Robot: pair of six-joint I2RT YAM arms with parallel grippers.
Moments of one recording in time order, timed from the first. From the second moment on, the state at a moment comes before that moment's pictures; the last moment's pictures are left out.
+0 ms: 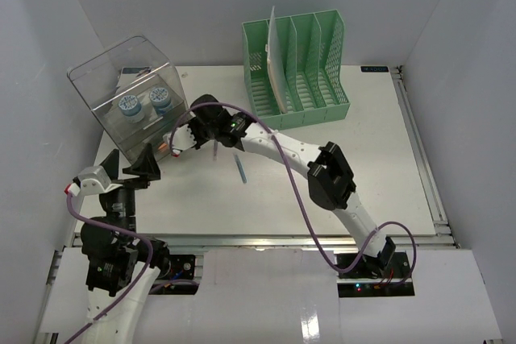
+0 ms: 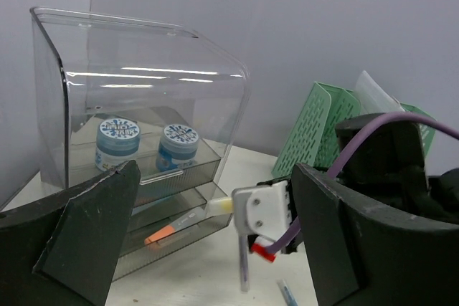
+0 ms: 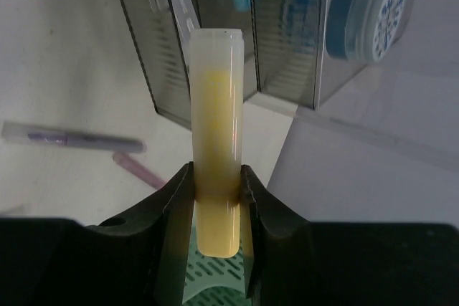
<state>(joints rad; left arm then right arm) -0.23 0.06 0.55 -0.10 -0.31 -0.18 1.01 2.27 2.13 -0.47 -0.02 -1.30</state>
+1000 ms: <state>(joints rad) -0.23 0.10 0.55 -0.11 -0.28 -0.15 1.12 2.33 2.01 -0.06 0.08 -1.21</state>
